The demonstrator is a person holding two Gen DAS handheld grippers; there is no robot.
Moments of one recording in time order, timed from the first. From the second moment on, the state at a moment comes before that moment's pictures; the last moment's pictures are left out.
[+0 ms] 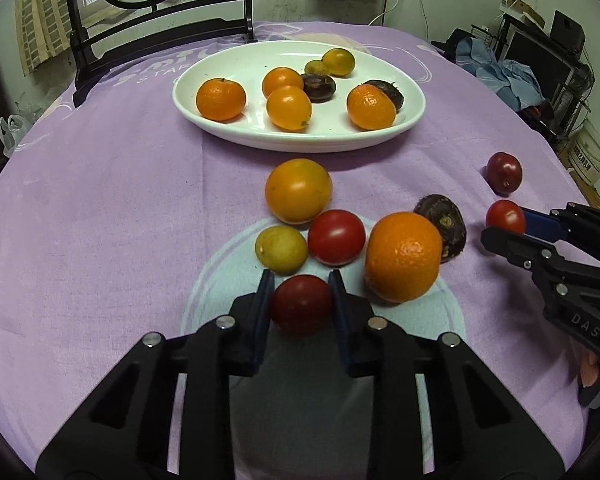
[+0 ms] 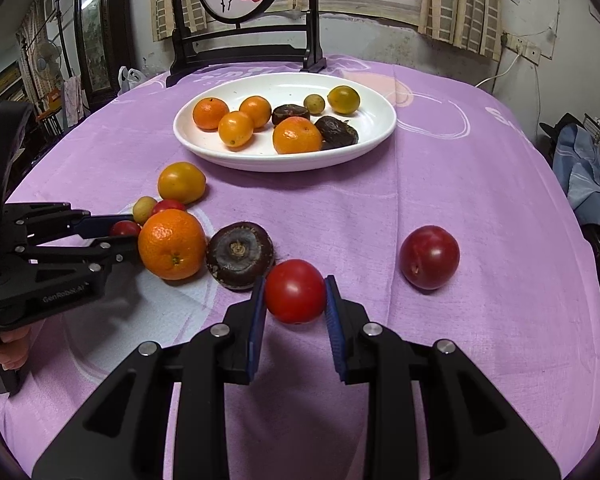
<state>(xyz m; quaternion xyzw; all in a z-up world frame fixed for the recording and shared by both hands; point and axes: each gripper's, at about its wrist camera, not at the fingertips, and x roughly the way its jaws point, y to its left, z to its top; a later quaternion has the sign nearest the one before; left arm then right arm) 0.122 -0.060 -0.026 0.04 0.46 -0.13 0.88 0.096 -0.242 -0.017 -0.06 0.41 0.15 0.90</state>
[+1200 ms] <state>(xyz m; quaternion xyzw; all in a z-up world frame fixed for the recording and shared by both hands) 0.264 -0.053 0.017 -0.03 0.42 -0.07 0.90 0.203 -0.169 0.009 -0.10 0.34 0.16 0.92</state>
